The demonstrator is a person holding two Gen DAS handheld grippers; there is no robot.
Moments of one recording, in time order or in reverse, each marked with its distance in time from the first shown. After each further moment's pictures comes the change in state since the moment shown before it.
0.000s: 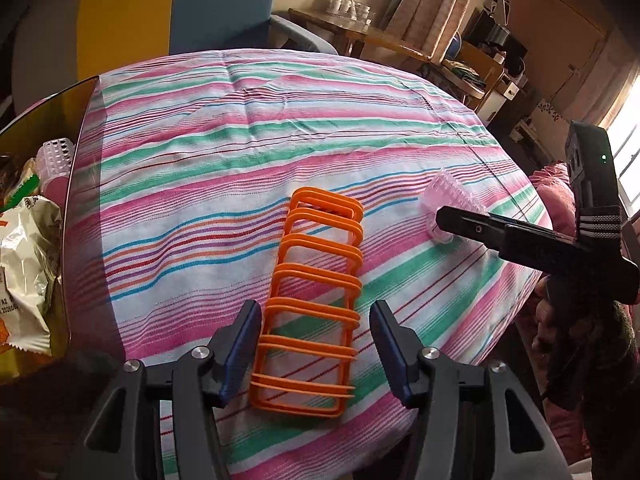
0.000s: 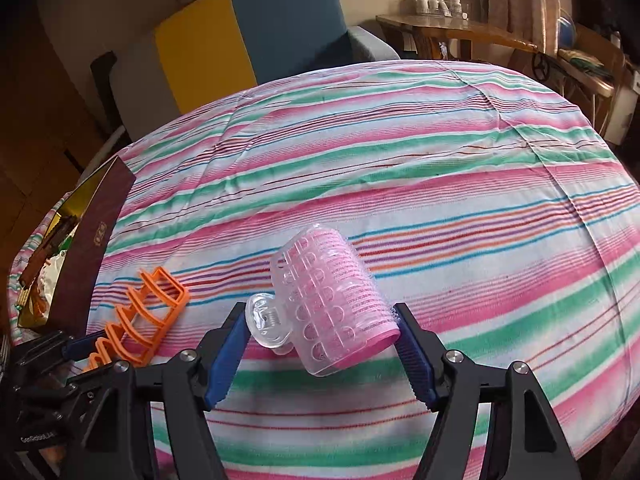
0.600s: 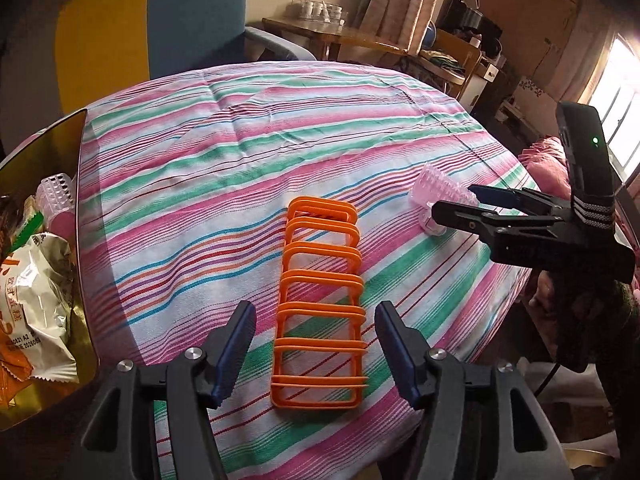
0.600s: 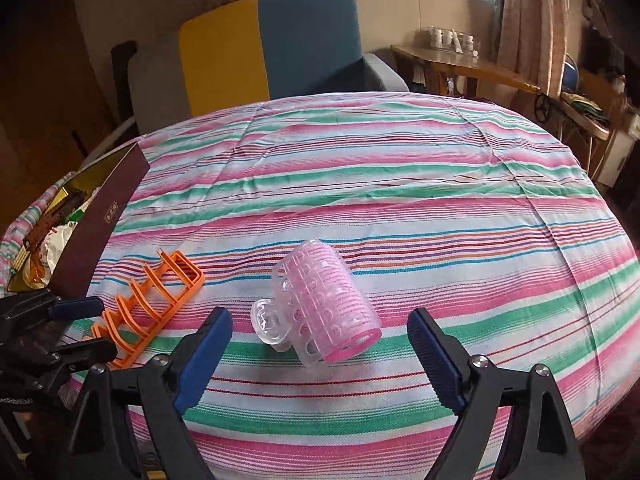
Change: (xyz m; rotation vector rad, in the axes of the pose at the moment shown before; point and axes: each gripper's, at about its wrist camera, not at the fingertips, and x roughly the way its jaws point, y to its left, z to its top) left arm -0.007 0.000 0.002 0.122 -0.011 -0.003; right arm -0.013 0.017 -0.004 -0.144 -0.058 -0.073
